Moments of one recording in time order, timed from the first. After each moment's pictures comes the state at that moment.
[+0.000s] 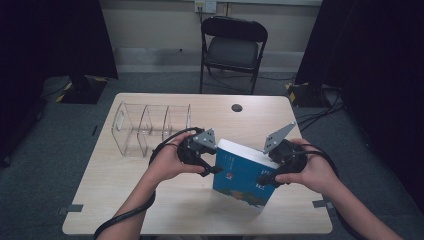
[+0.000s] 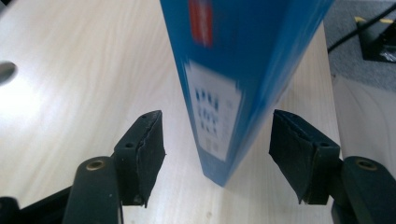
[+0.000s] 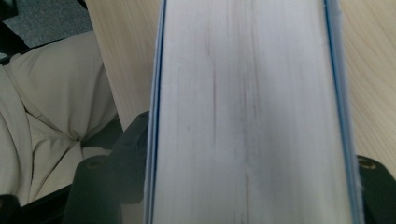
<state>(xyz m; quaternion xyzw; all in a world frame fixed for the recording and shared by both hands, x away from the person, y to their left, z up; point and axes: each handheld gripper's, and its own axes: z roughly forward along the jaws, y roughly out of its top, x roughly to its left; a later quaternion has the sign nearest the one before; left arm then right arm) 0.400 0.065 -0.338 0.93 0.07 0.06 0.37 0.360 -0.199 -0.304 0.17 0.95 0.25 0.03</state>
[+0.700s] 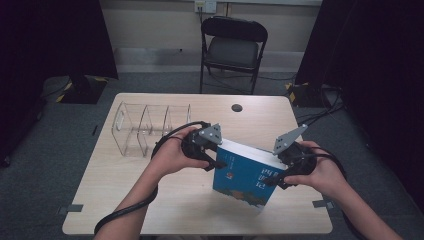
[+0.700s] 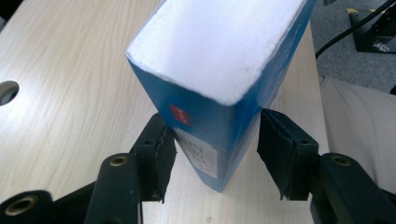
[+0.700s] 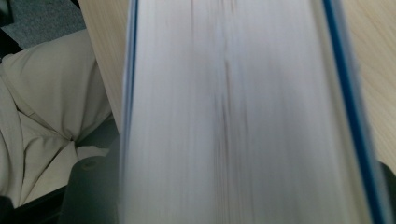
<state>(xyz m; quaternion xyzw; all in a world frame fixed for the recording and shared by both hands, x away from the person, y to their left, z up) 0.400 0.052 -0.319 0.93 0.05 0.05 0.36 0.358 -0.224 -0.312 0.18 0.95 0.26 0.04</state>
